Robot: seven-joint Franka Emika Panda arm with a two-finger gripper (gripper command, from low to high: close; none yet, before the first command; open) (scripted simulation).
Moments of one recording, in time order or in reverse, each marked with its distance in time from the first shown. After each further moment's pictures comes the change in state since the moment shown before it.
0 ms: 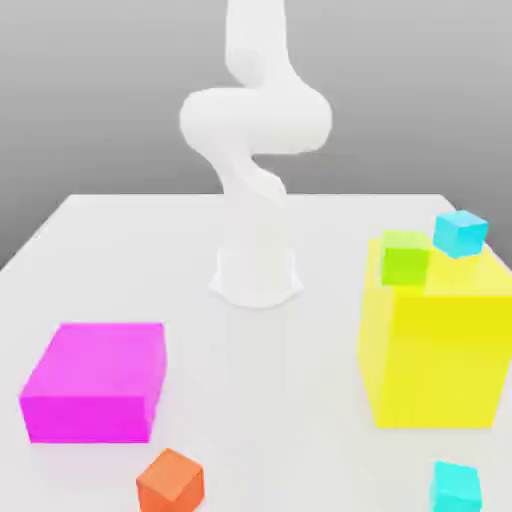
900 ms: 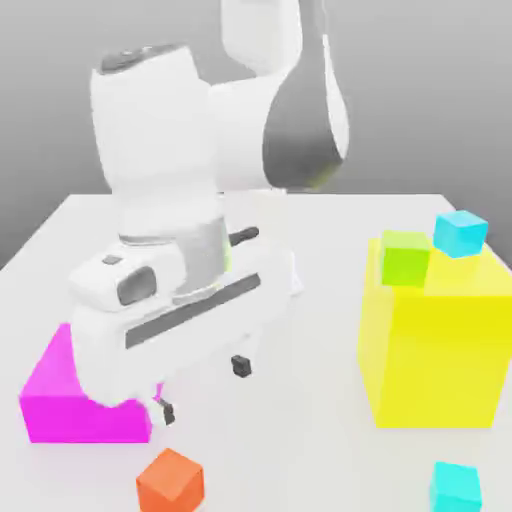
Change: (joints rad) arm 0.183 0.858 -0.301 -0.085 0.300 0.271 -1.148
